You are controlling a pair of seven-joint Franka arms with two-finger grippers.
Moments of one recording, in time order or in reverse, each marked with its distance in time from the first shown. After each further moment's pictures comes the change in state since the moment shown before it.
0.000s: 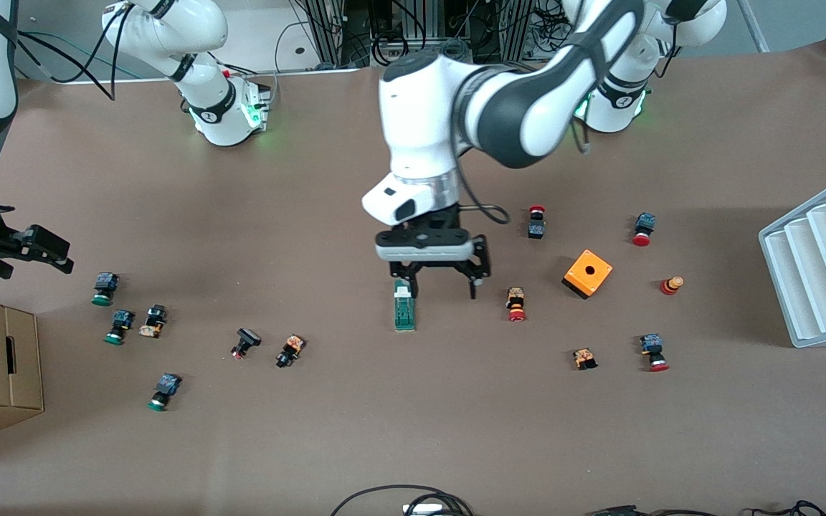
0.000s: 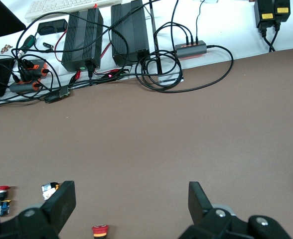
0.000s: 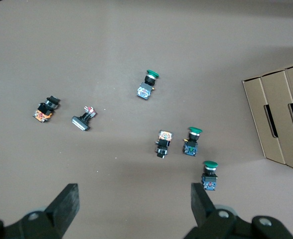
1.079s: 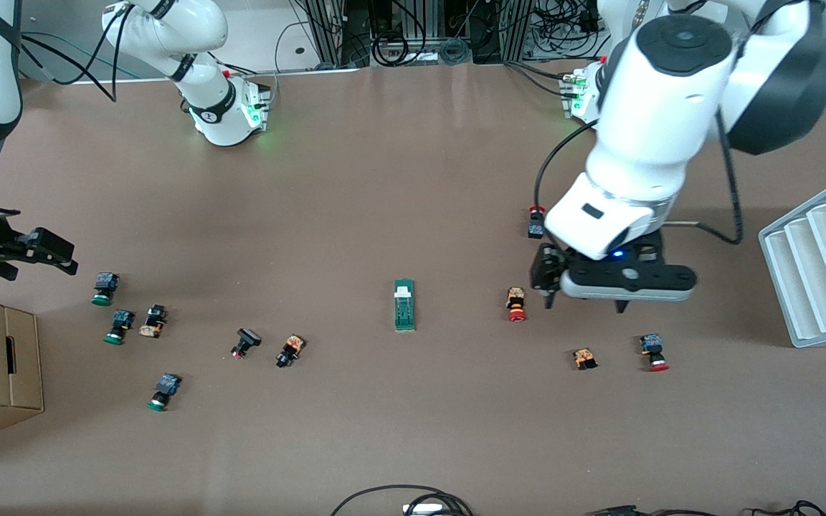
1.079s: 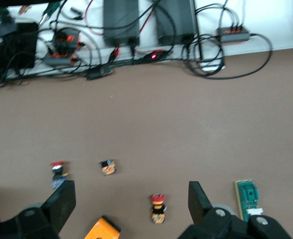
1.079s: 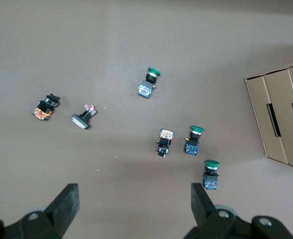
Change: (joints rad) left arm 0.115 -0.129 0.262 0.100 -0.466 -0.224 0.465; right arm 0.001 0.010 0.003 0.001 0.000 -0.009 0.001
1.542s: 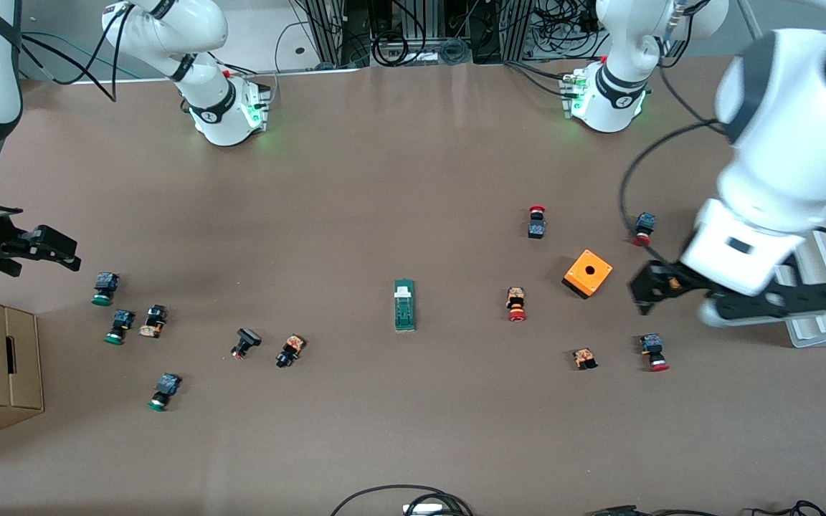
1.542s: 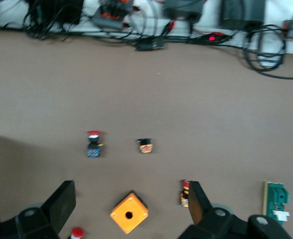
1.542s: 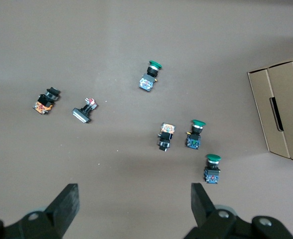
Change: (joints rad) left arm 0.205 -0.014 0.006 -0.002 -0.089 -0.130 0.025; right arm 0.001 0.000 0.001 0.002 0.000 -0.023 0.000
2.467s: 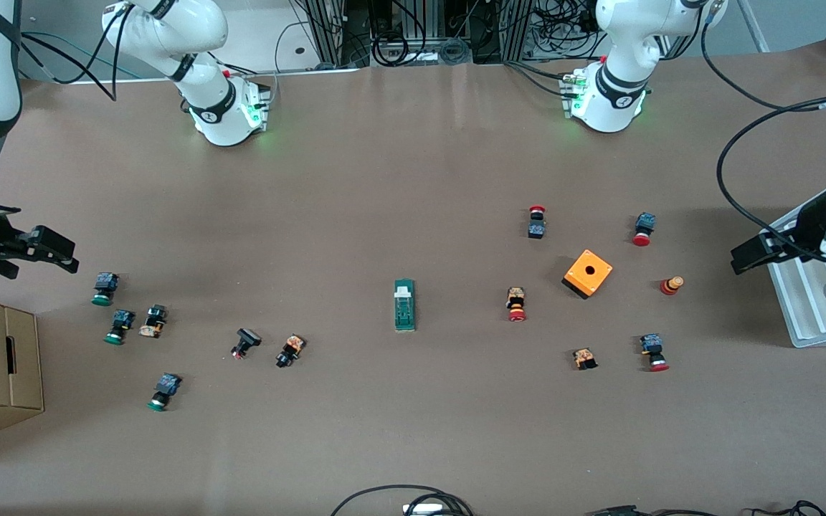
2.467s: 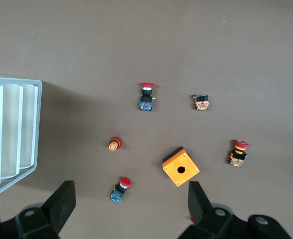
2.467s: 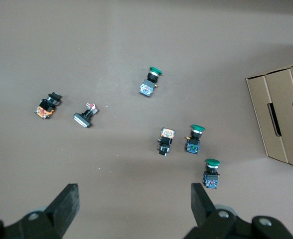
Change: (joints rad) left arm 0.188 -0.132 0.000 -0.167 -0.037 -0.146 0.149; right arm 0.001 0.000 0.002 0.008 0.000 0.012 0.000
